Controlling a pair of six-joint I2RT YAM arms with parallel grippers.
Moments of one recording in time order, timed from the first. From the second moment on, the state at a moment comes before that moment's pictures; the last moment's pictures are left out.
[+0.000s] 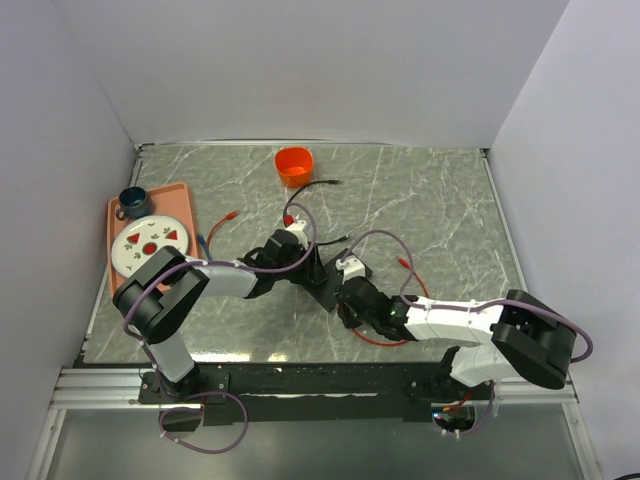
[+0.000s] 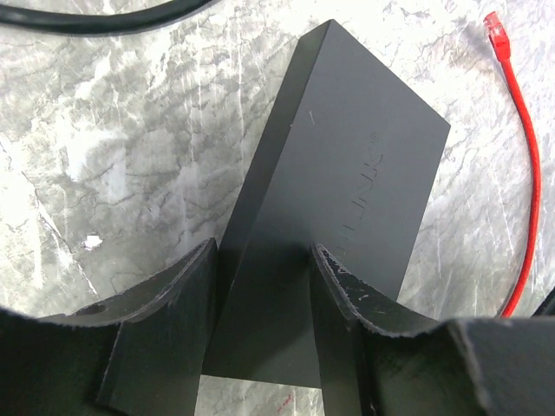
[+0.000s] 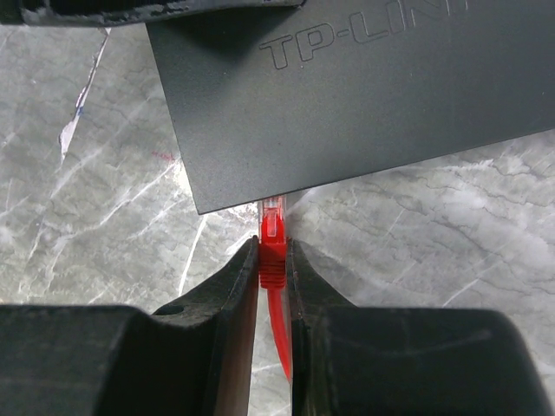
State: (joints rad) left arm -0.73 1.72 0.73 0.35 0.16 -0.60; right arm 1.02 1.32 0.49 0.00 0.26 0.52
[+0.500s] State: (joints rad) left arm -0.74 1.72 0.74 0.36 0.15 -0.56; right arm 1.02 1.32 0.52 -0.06 0.24 0.48
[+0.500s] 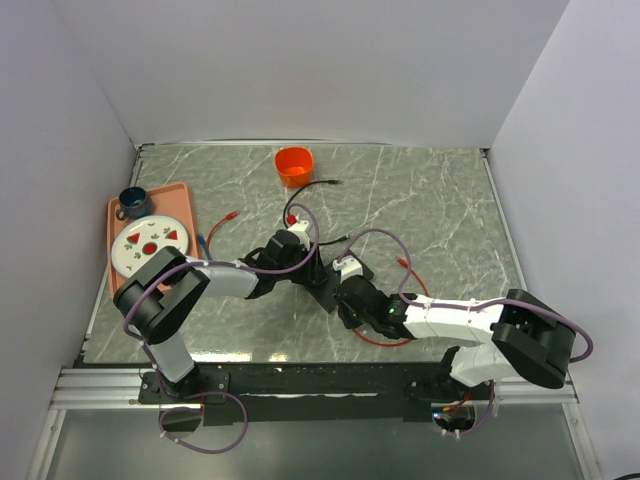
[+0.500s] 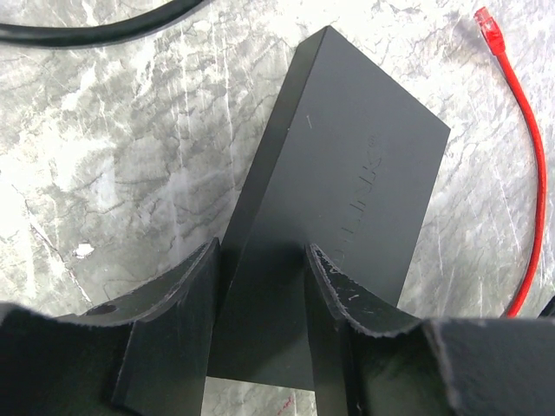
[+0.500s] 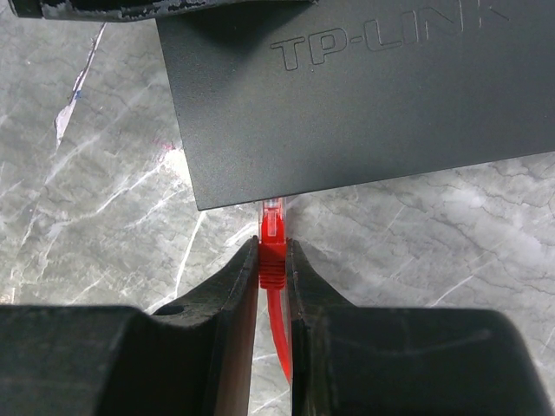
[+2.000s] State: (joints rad) left arm -0.81 1.75 0.69 0.54 0.01 -0.56; right arm 0.98 1.31 0.44 0.13 0.22 0.34
